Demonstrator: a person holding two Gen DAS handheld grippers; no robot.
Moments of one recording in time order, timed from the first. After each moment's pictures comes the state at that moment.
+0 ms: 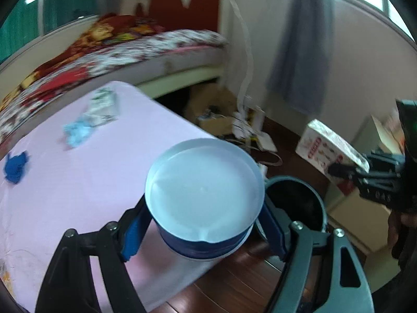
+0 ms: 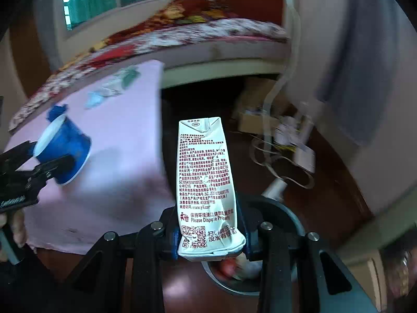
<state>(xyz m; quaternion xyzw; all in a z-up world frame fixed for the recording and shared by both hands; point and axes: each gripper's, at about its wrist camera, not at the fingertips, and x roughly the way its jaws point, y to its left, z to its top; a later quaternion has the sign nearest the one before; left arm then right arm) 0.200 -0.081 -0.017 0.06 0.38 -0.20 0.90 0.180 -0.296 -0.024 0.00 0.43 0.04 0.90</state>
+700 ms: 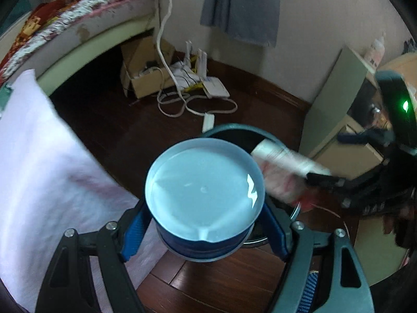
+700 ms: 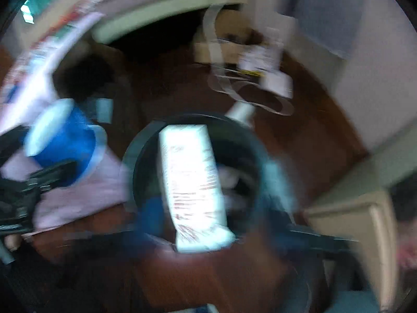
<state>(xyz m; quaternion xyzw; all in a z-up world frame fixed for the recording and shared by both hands) 0.216 -0.226 -0.110 0.14 0.48 -0.29 0.82 0.170 -0.412 -0.133 0.01 0.56 -0.06 0.82</state>
